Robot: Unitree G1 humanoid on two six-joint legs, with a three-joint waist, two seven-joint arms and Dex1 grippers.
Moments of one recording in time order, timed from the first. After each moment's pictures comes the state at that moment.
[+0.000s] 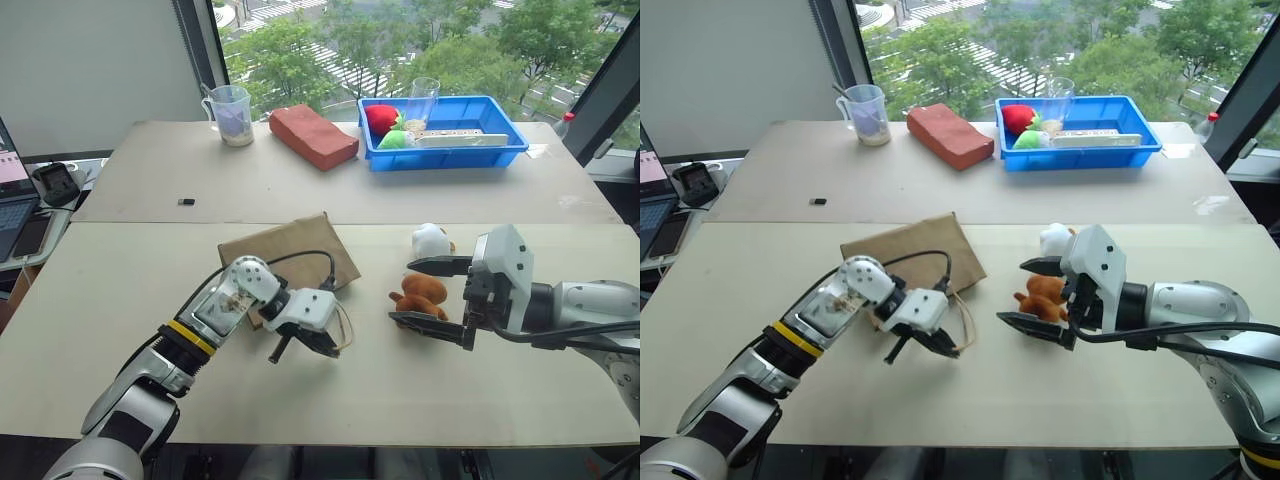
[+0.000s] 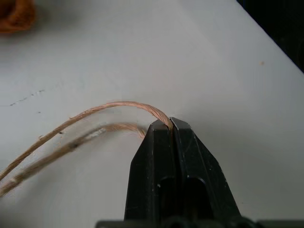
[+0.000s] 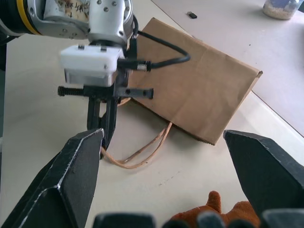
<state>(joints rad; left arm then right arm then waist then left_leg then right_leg) -0.71 0.52 -0.49 0.16 -0.10 0.14 -1.54 -0.19 -0.95 -0.18 -0.70 0.77 0.77 0.78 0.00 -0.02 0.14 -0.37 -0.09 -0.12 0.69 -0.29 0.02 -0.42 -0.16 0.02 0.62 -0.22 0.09</state>
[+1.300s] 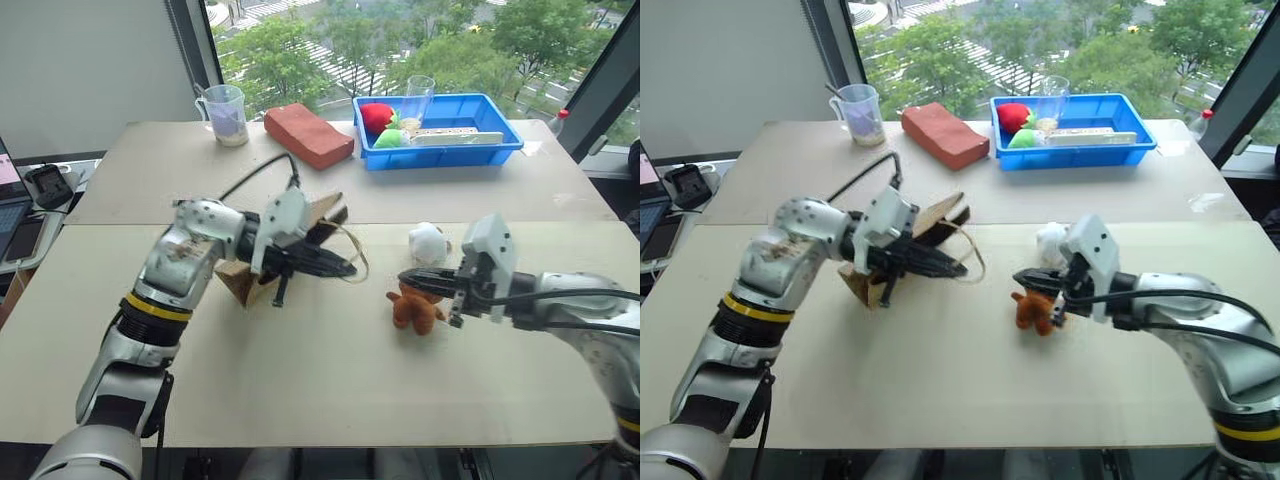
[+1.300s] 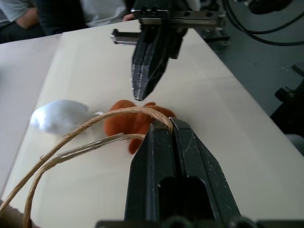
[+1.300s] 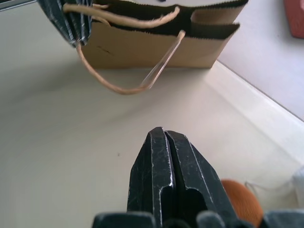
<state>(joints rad) -0.73 0.50 -0.27 -0.04 -0.39 0.40 -1.42 -0.25 -0.90 -0.14 -0.54 0.69 0.80 0.81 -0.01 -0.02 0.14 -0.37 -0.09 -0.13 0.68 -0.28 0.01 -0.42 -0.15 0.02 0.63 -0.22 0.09</state>
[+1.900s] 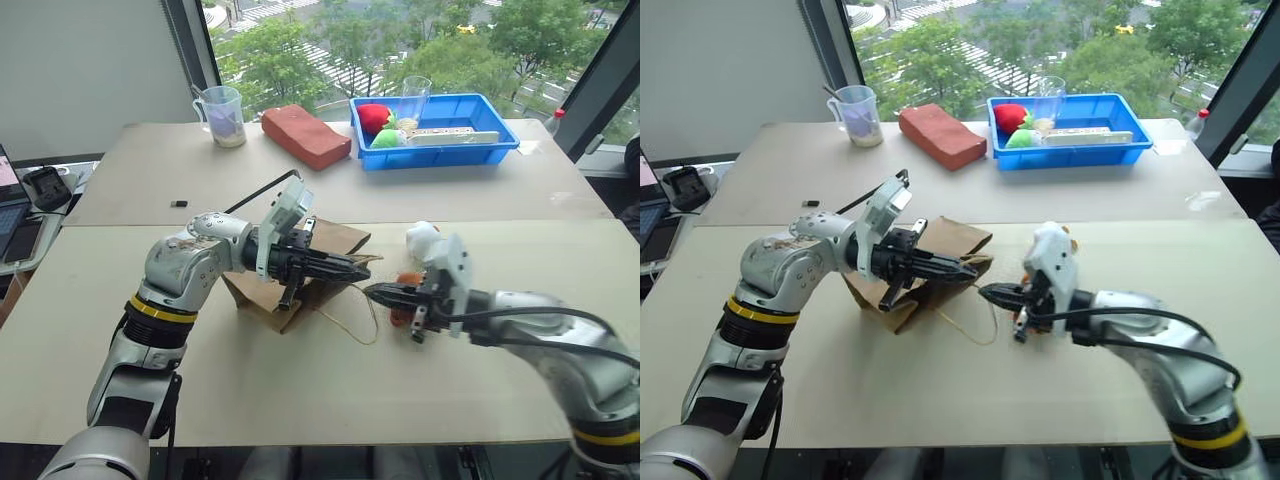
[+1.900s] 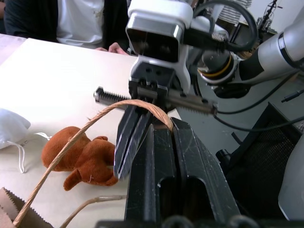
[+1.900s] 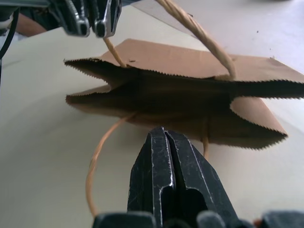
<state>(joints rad) -0.77 0.48 -0.17 -0.05 -0.63 0.75 -1.33 -0.29 -0.59 0.07 -0.55 0.62 0.79 0.62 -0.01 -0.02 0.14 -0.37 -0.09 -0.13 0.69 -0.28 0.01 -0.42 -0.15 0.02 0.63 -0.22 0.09</state>
